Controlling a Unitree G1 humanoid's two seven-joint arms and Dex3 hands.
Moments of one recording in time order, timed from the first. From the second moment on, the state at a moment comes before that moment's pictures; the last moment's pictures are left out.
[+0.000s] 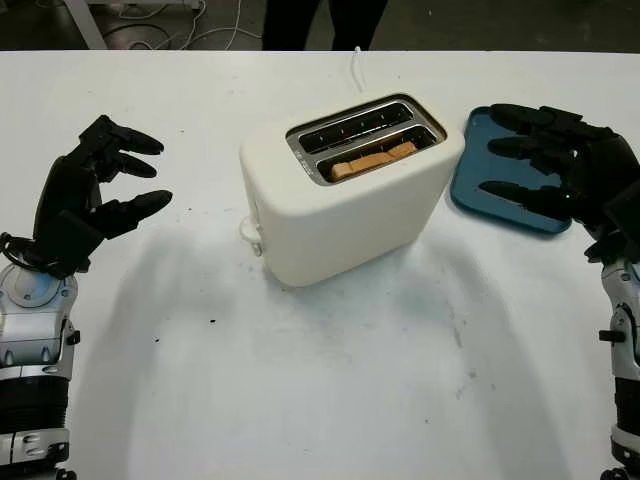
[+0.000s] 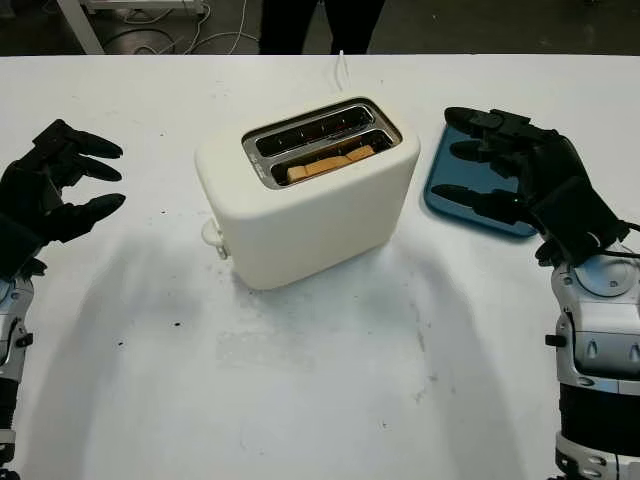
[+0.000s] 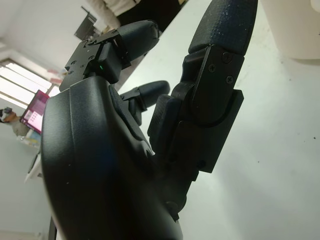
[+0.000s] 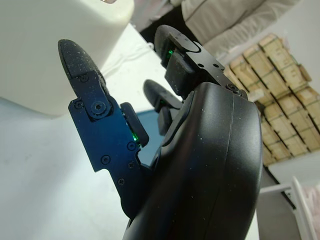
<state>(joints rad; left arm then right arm) -0.30 0.49 0.24 0.18 -0.07 -0.29 -0.27 -0.30 -0.52 -0.24 -0.12 0.11 0.17 0.36</state>
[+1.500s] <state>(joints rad) -0.31 0.45 0.26 0.22 -0.07 -0.36 -0.18 -0.30 -0.51 -0.24 -0.13 0.11 0.17 0.31</state>
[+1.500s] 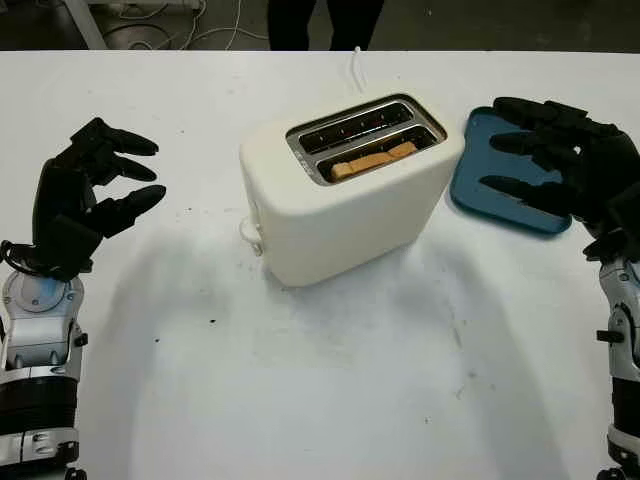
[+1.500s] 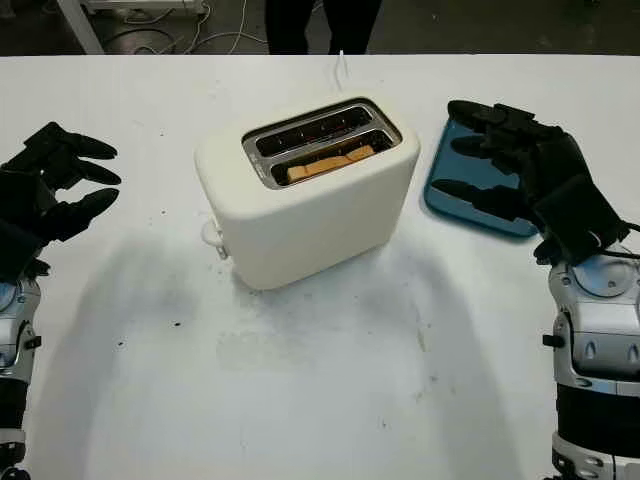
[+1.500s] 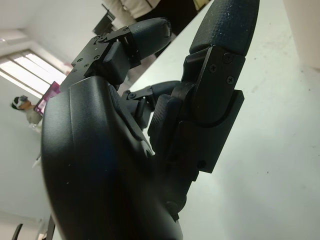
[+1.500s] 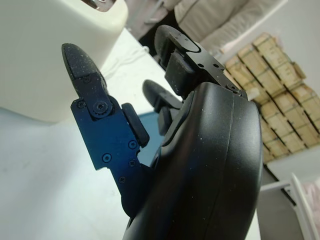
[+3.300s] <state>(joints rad) -0.31 0.45 0.26 0.22 -0.07 -0.38 -0.18 -0.30 -0.50 -0.24 -0.16 0.09 0.19 0.28</state>
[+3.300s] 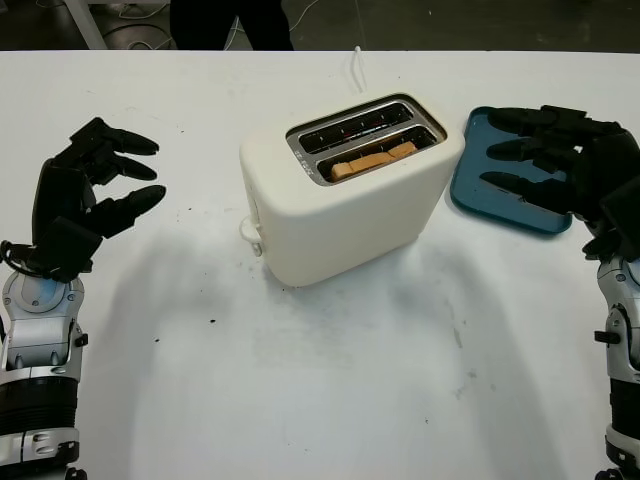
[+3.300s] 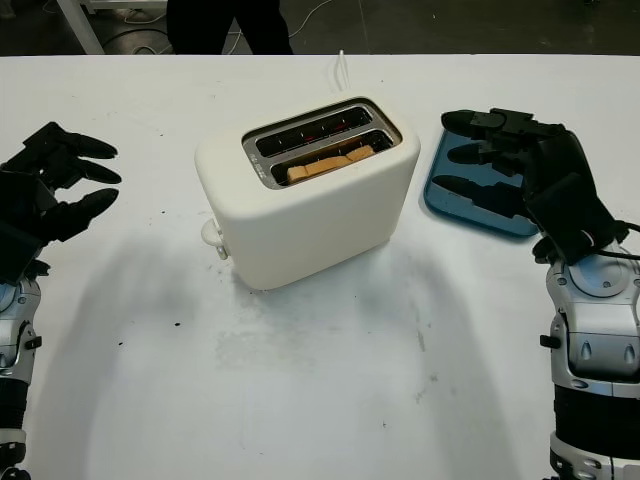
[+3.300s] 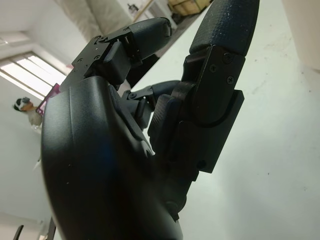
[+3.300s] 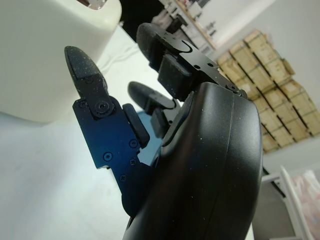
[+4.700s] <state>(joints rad) -0.31 0.45 0.26 0.22 -0.07 -0.38 -0.18 -0.30 -0.50 -0.24 -0.17 0.11 0.20 0.28</state>
